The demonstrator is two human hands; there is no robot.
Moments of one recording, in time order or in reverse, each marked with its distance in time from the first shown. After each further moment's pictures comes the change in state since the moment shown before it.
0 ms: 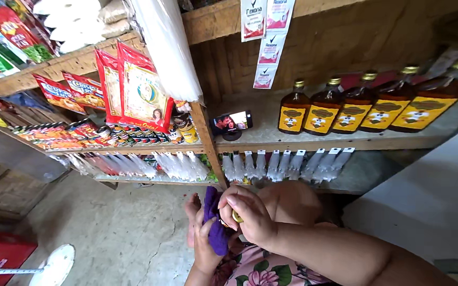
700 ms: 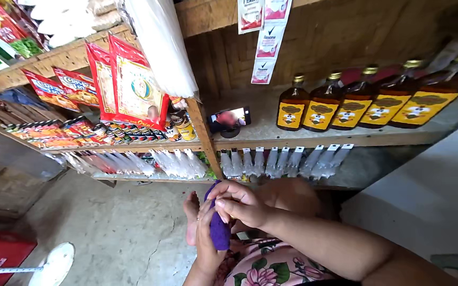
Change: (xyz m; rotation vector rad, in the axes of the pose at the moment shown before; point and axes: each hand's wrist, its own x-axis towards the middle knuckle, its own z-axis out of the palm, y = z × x) left_hand 0.025 0.031 0.008 -0.106 -0.039 -0.021; right_hand 0.012 0.009 -0.030 -0.074 -0.240 0.016
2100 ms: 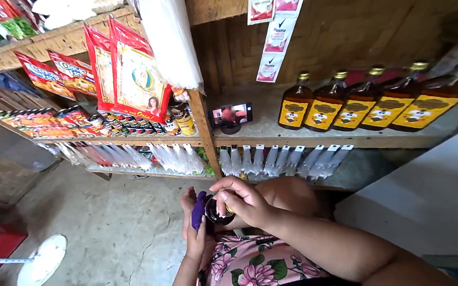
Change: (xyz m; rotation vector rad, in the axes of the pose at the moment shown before) left_hand -0.064 -0.074 -0.016 -0.203 -0.006 -0.458; right_hand -0.004 -0.003 0.002 -0.285 0.064 -0.041
